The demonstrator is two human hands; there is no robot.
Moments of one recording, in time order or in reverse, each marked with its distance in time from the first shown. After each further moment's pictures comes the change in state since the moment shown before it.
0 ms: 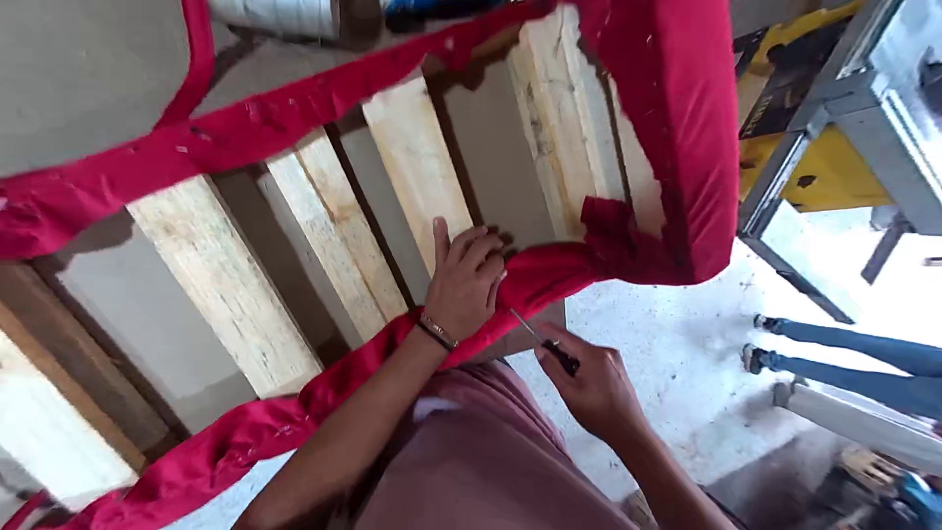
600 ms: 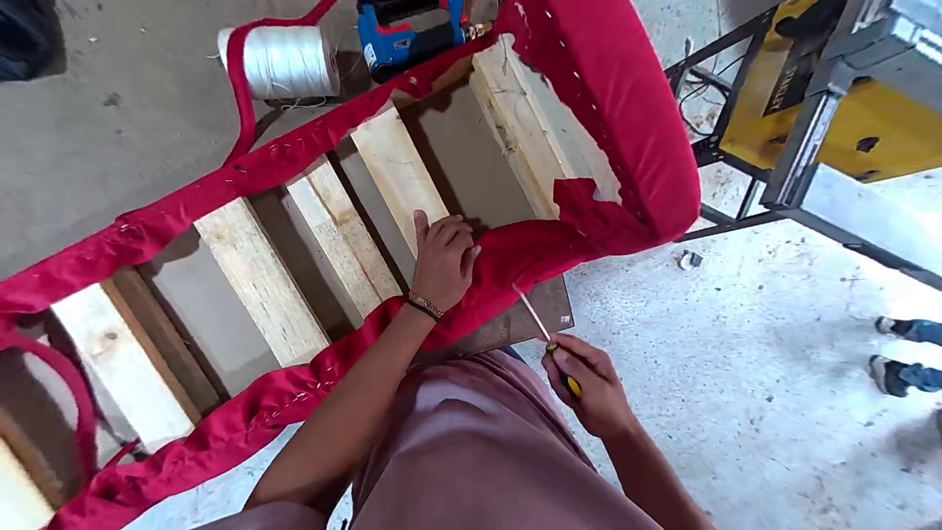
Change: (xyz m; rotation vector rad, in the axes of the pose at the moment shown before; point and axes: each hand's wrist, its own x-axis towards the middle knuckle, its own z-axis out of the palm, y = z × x) left_hand -0.002 0.004 0.000 0.058 0.008 -0.039; right_hand -0.059 0.064 0.038 1.164 -0.102 0.055
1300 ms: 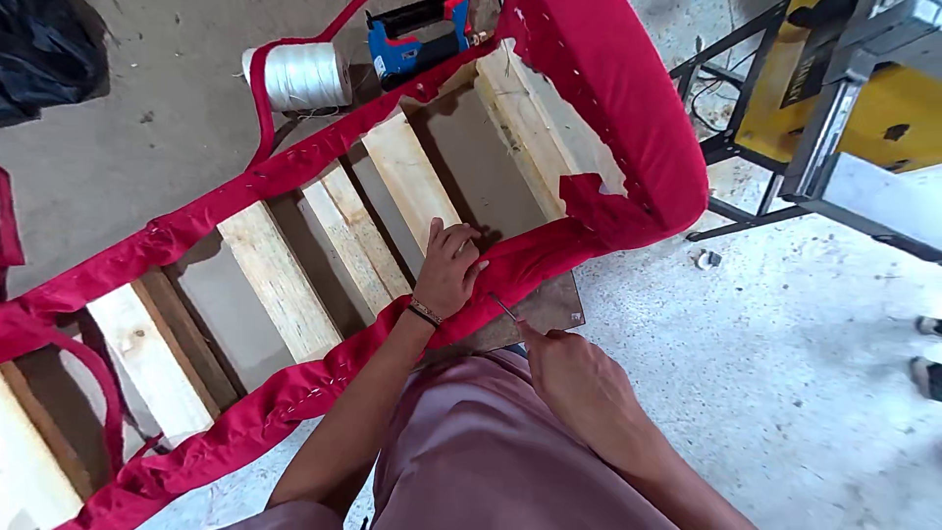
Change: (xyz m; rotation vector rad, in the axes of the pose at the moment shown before) left_hand -0.019 -0.012 -0.001 -0.029 0.013 0.205; right_hand 0.007 -0.085 0.086 -1.576 -0.028 0.105
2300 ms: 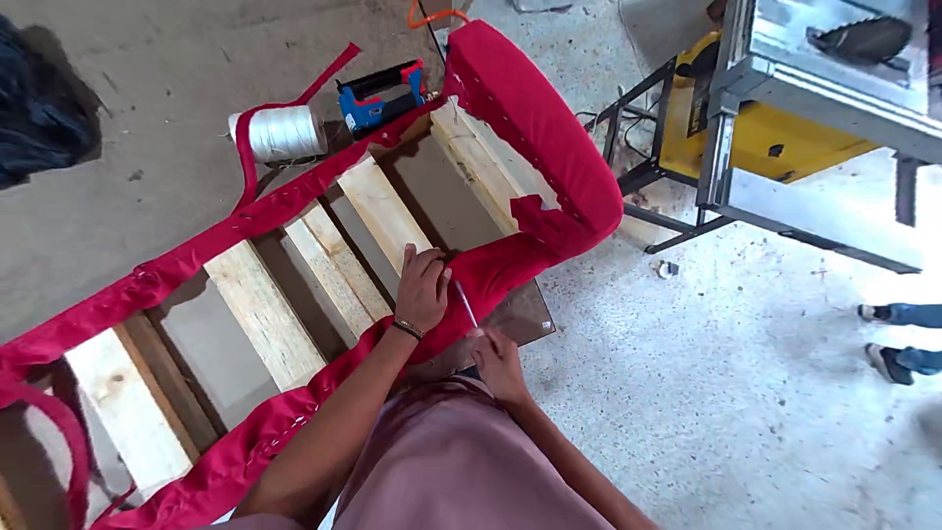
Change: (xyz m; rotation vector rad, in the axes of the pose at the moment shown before) left_hand 0.001 0.006 0.005 0.028 0.058 -0.096; right_hand 0.051 0.007 0.133 1.378 0.426 -0.029
